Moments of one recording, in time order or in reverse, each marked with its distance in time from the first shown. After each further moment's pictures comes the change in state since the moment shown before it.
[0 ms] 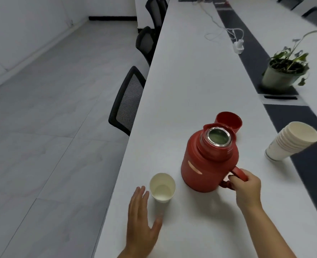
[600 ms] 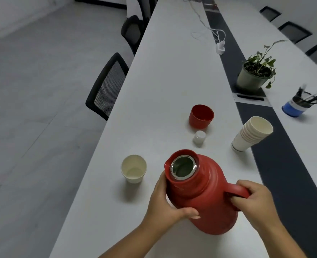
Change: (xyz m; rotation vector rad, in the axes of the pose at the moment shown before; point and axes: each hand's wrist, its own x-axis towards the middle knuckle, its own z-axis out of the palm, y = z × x) left_hand 0.018 0.137 0.017 -0.828 -0.369 -0.443; right_hand -0.059 -0.047 -0.101 -0.496 -0.208 -0.174
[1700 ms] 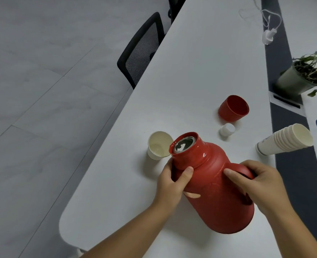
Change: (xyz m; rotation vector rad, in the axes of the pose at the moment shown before) left_hand -0.006 -0.008 -0.025 -0.539 0.230 -0.196; right_hand 0.012 -0.059 0.045 -0.247 -0.195 -0.066
